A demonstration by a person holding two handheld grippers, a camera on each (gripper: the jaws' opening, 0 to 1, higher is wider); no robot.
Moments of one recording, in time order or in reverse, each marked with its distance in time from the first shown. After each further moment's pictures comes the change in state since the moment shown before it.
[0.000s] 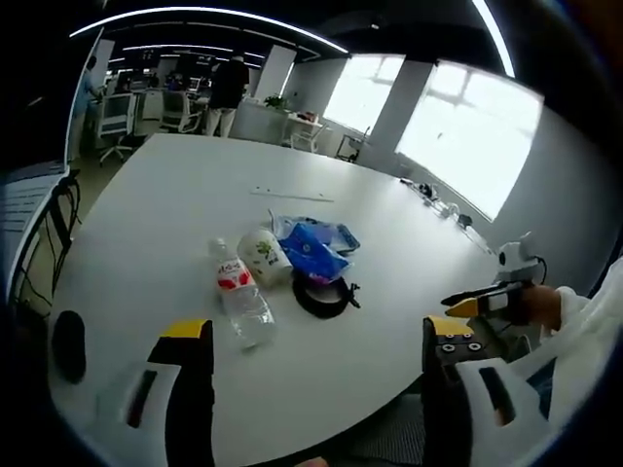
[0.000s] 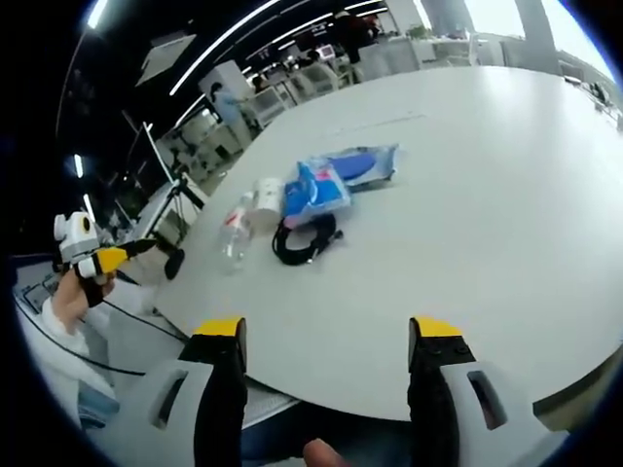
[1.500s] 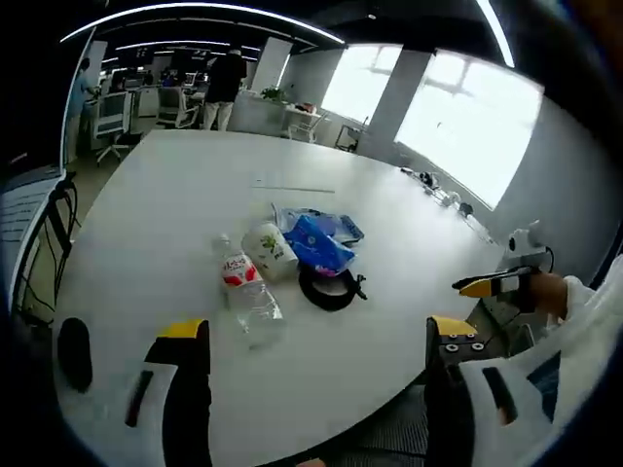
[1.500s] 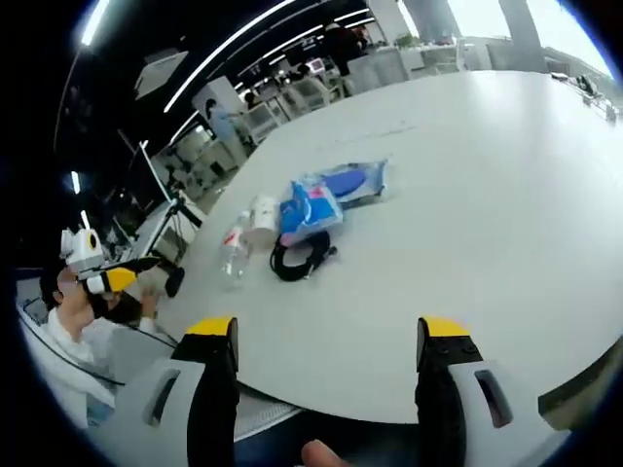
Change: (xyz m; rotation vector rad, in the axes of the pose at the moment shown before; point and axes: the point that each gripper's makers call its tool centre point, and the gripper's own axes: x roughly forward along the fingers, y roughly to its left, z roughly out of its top) left arm 0.004 0.008 0.002 0.020 0.038 0.002; right arm -0.004 0.001 0.014 0.030 -0.046 -0.001
